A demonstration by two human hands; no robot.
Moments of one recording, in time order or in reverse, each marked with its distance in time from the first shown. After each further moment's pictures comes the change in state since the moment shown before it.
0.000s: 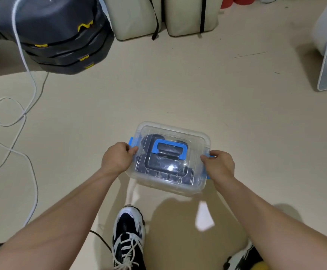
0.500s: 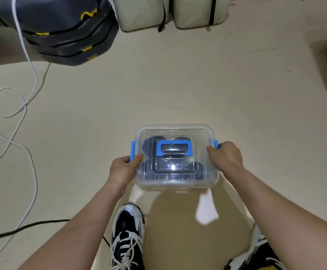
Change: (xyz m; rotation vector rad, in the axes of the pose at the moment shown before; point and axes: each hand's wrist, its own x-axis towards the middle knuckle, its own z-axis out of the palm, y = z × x) left_hand -0.036 -0.011 0.037 -0.875 -0.081 -0.291; right_hand 0.025 -0.016 -0.004 -0.258 -0.083 -0.028
